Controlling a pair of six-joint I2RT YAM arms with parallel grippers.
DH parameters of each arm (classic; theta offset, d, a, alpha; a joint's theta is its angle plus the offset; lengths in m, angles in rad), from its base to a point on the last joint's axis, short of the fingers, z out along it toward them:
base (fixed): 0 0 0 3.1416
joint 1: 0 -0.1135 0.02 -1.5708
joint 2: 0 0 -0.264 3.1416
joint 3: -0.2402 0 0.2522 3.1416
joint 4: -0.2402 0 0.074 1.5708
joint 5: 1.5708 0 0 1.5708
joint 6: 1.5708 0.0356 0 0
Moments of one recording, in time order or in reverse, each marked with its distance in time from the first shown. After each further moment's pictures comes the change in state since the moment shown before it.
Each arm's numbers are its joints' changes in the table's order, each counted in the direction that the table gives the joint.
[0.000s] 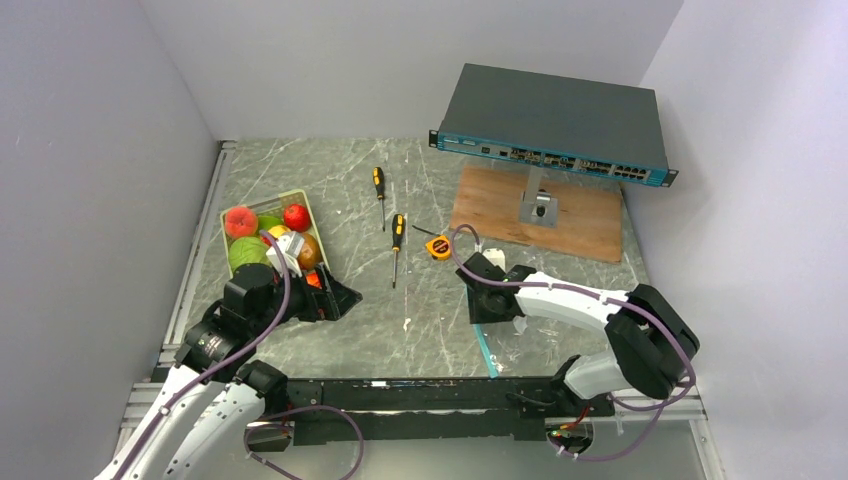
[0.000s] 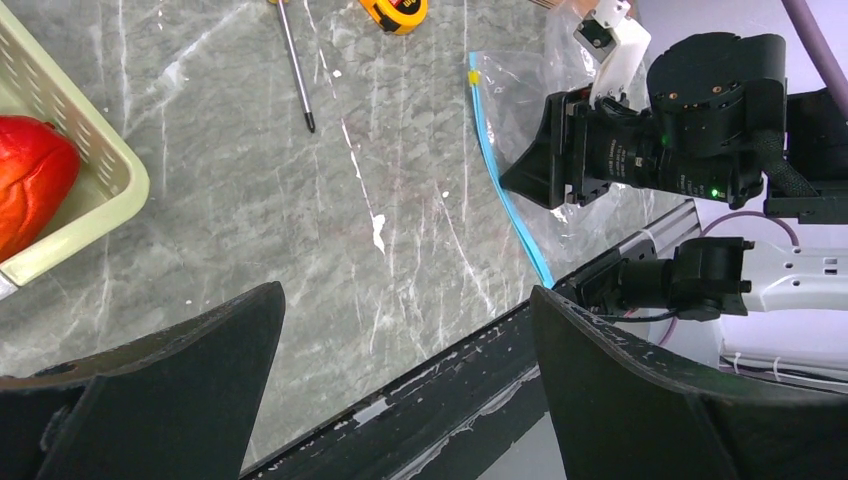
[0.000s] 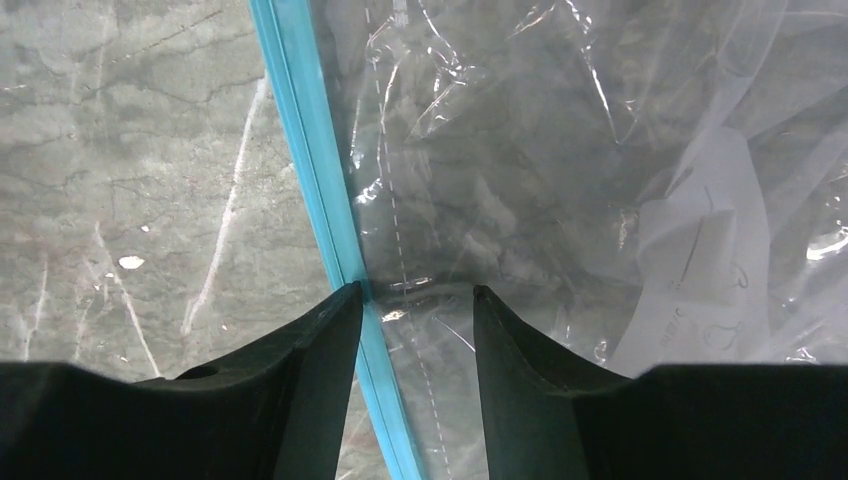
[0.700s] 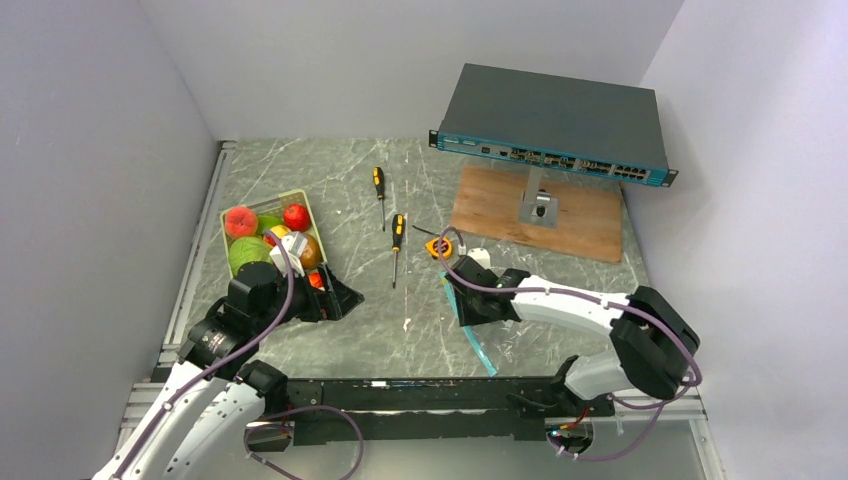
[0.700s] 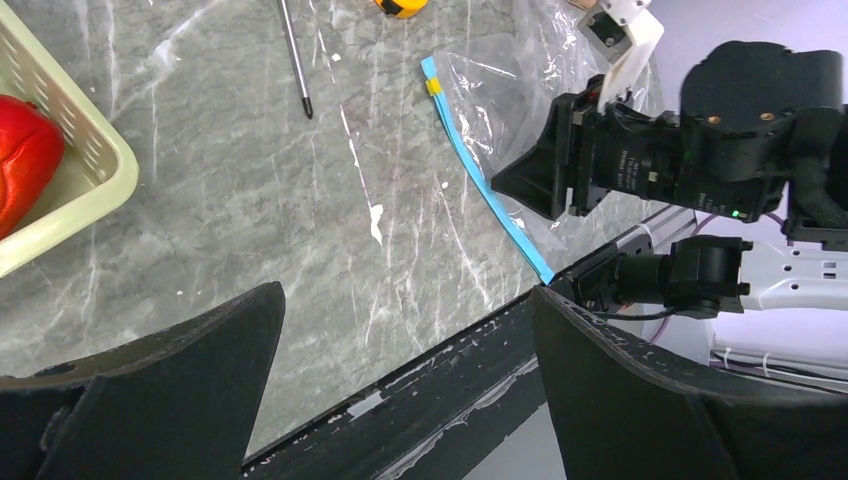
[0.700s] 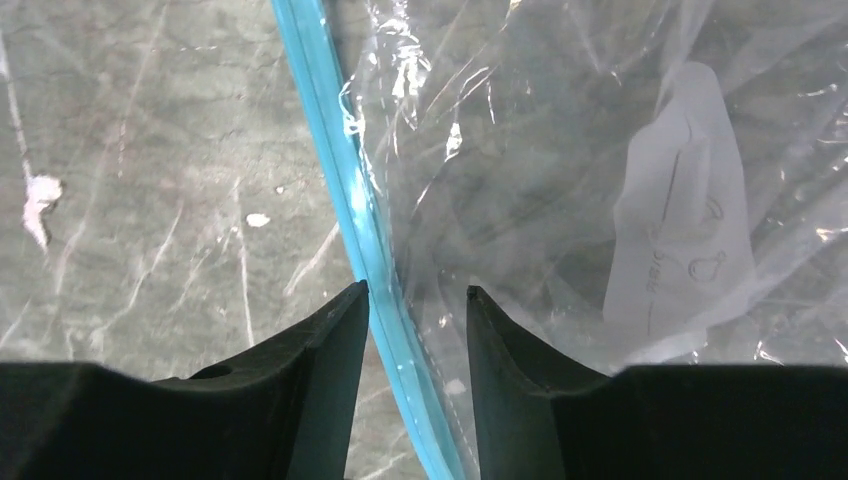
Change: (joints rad) left arm 0.000 -0.021 0.010 0.006 0.016 -0.020; right arm -0.088 -0.008 -0.032 0.055 -0.023 -0.023
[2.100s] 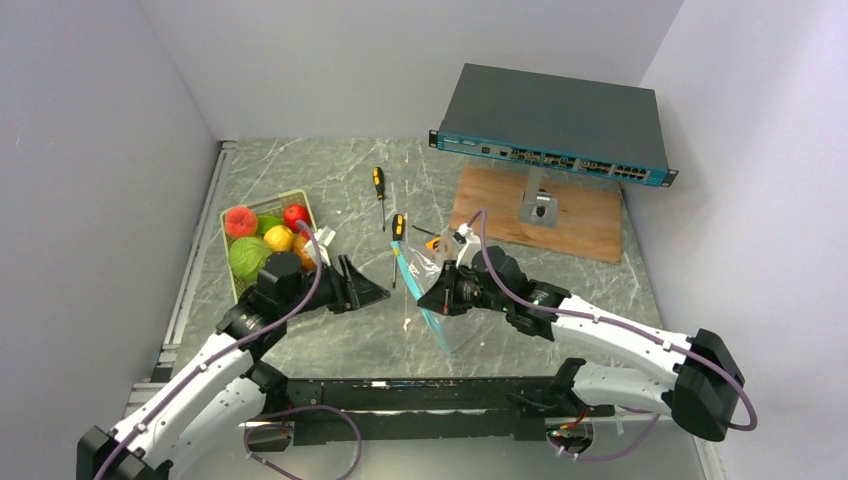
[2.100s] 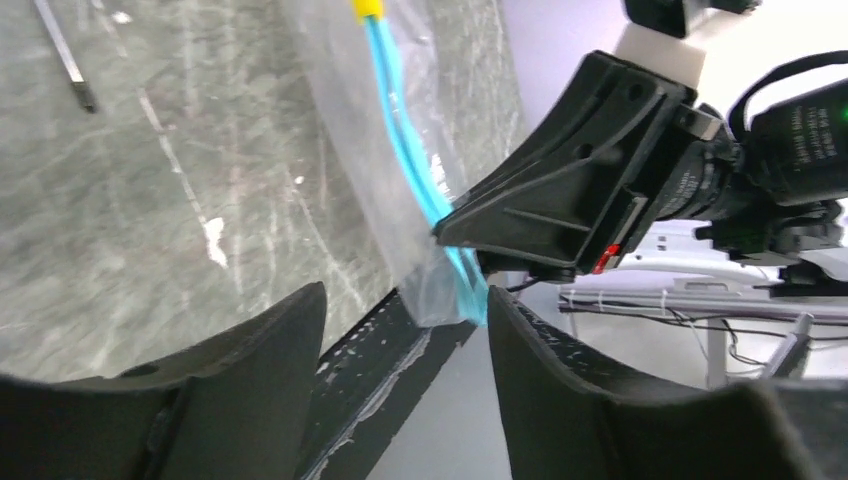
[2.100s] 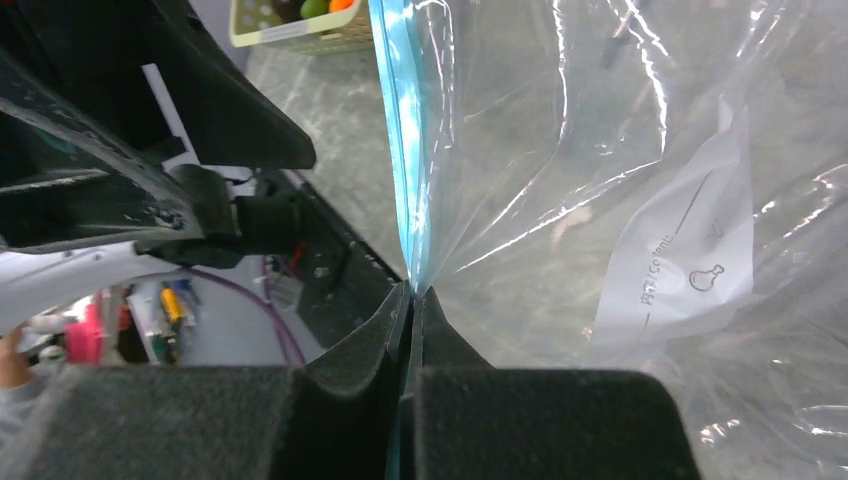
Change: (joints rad) left arm 0.021 -0.176 0.148 0.427 0.242 -0.232; right arm -0.035 0.335 0.055 0.397 -0.397 0.121
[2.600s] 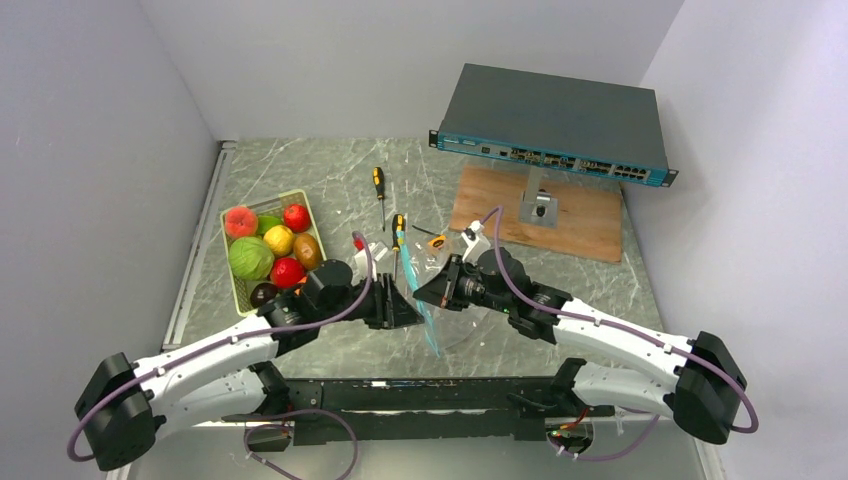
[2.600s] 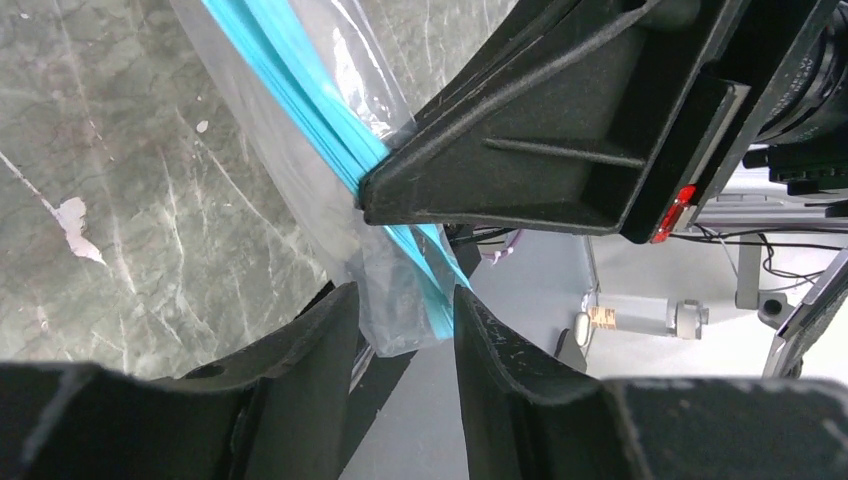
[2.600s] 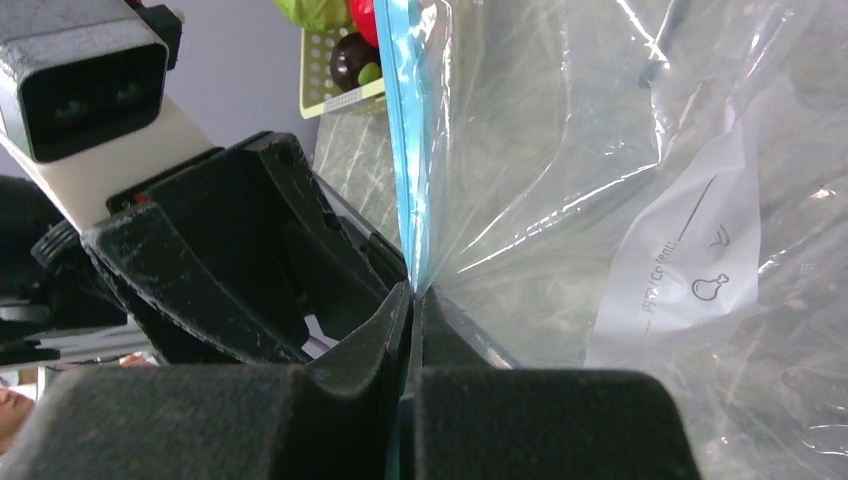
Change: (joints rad) left arm 0.354 -0.245 -0.024 0.206 -0.129 -0.046; right arm 0.002 0.019 0.056 0.157 0.006 0.225
